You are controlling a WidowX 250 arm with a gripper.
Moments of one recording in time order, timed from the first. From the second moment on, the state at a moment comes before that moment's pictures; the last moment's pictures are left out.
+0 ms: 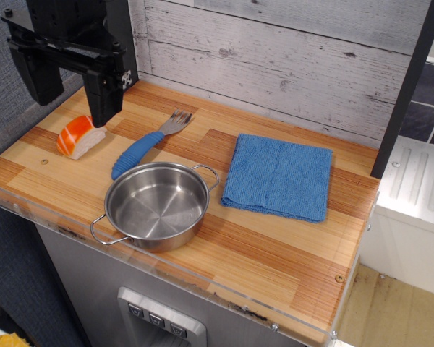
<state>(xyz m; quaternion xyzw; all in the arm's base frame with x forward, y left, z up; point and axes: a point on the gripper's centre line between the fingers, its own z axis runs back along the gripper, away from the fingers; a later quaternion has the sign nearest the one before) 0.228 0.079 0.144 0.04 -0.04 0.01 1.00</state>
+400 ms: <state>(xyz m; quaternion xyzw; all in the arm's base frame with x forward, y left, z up) 0.227 0.077 0.138 0.03 -0.03 0.01 1.00</state>
